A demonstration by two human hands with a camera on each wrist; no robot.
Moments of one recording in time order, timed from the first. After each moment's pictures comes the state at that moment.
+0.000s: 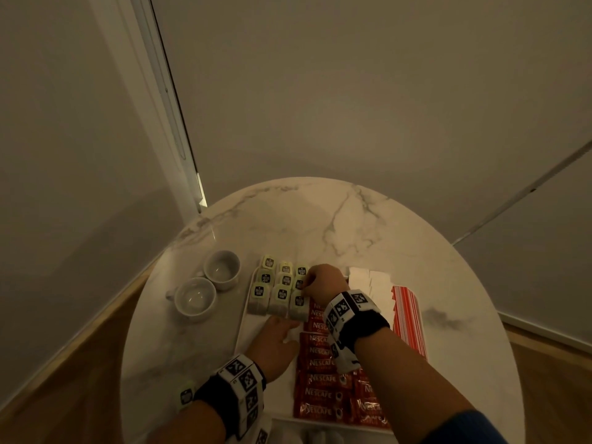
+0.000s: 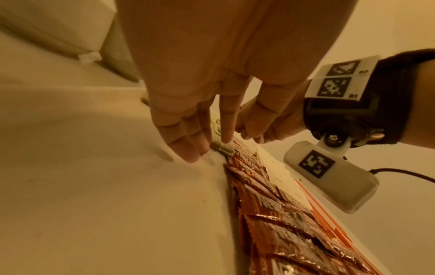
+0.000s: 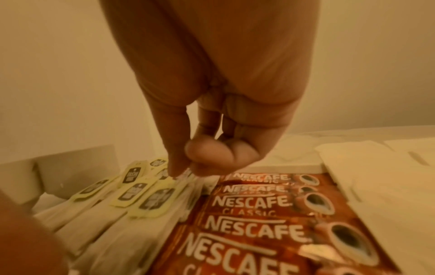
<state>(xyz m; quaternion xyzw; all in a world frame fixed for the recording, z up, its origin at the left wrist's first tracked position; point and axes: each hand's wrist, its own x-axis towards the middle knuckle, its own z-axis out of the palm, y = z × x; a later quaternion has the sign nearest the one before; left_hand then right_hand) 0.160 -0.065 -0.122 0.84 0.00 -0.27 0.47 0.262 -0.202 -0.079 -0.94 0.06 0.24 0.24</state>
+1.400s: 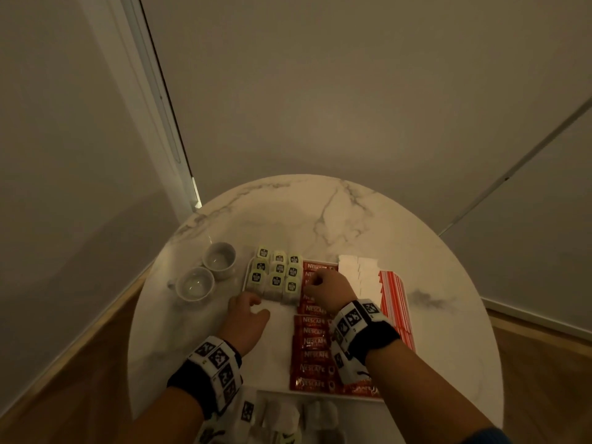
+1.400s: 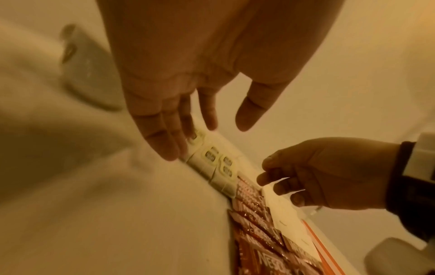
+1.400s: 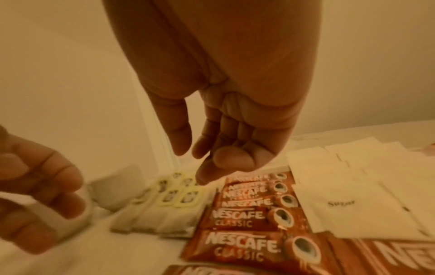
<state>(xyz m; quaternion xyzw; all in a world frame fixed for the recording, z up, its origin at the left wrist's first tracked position) 0.155 -0.034 -0.090 0.85 0.14 -0.18 0.48 0.202 -0.218 -0.056 -0.93 0.08 0.19 0.30</state>
